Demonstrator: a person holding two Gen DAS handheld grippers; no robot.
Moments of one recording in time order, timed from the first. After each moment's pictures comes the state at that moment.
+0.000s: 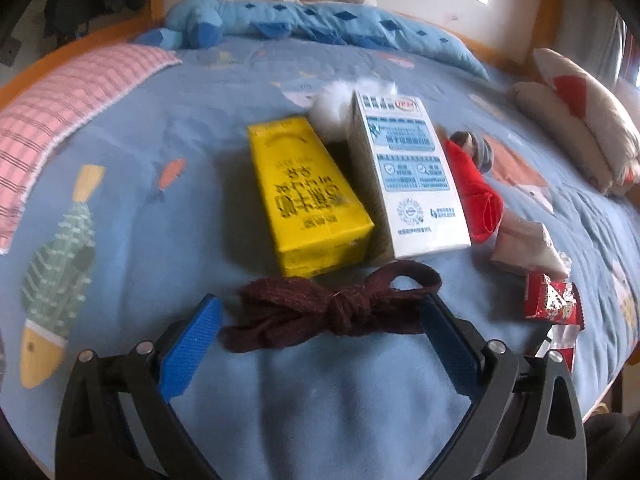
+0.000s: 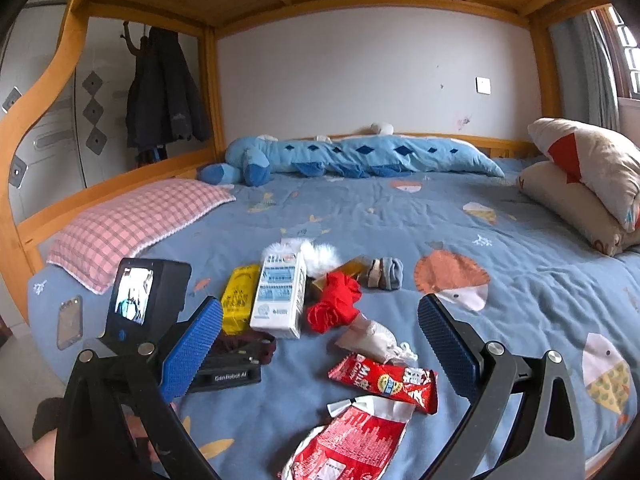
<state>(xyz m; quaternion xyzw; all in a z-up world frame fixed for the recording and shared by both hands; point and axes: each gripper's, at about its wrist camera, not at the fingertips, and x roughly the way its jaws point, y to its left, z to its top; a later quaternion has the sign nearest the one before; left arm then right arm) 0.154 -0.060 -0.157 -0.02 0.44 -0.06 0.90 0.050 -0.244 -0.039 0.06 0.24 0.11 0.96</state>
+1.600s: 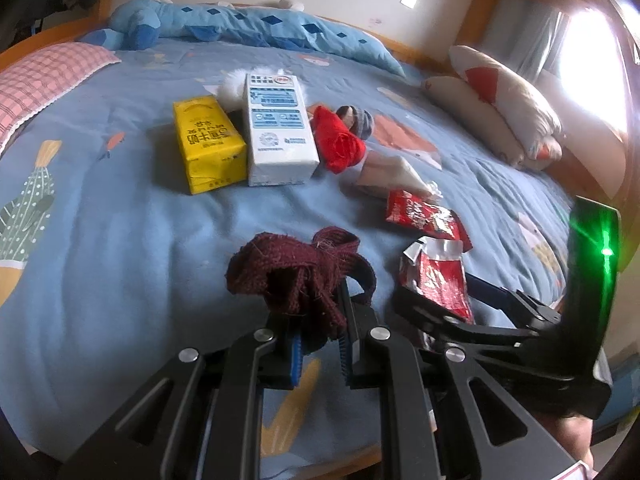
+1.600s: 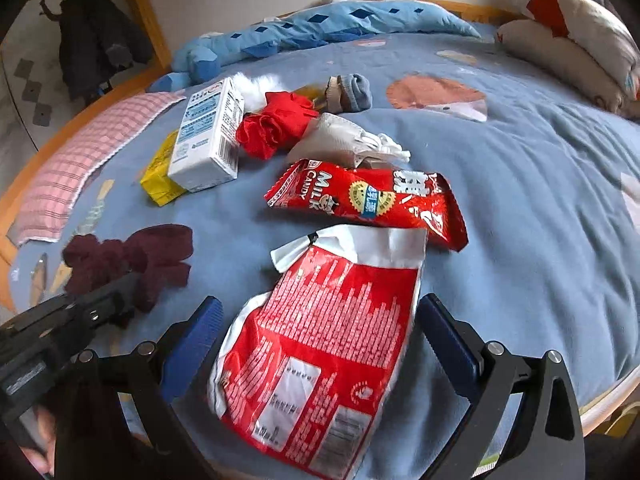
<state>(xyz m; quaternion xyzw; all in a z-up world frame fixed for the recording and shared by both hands) 0.060 -0.082 -0.145 -0.05 0.42 -0.20 0.89 0.066 -0.250 -0.161 0.12 0.44 0.07 0.89</state>
